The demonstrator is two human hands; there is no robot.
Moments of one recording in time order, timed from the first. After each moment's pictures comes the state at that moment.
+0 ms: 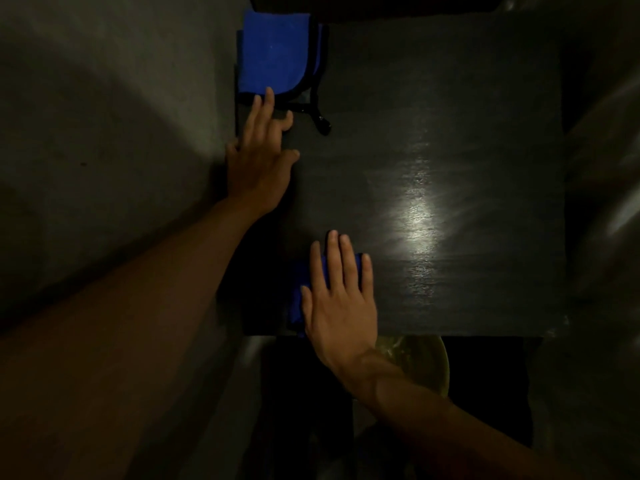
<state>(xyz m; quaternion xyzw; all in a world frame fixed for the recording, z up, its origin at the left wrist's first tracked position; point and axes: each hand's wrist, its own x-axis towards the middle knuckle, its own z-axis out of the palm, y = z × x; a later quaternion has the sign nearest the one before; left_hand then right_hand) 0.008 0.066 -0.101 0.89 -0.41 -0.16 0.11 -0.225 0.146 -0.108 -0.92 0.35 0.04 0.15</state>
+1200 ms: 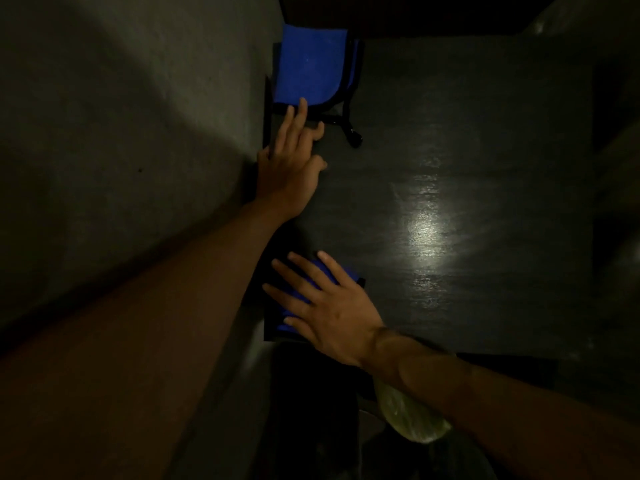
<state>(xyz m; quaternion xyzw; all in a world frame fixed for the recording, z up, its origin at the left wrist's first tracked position) 0.020 0.070 -0.108 0.86 -0.46 -0.17 0.12 -0.198 0.126 -0.108 -0.99 0.01 0.06 0.15</state>
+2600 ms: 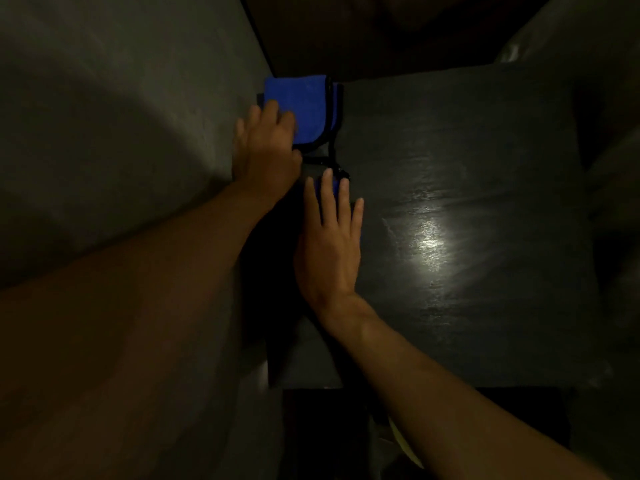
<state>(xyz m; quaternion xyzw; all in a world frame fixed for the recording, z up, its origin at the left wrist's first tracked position) 0.066 0.019 -0.063 0.85 -0.52 -0.01 0.05 -0.088 0.065 -0.096 -0.87 0.44 -0.10 0.22</state>
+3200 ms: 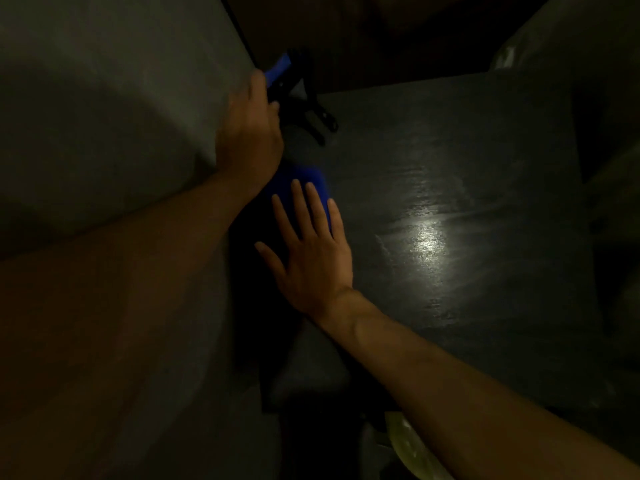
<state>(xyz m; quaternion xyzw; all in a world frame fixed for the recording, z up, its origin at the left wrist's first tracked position) 0.090 -0.015 -0.071 0.87 -0.47 0.03 0.14 -0.079 0.042 -0.104 -0.93 0.31 0.07 0.17</state>
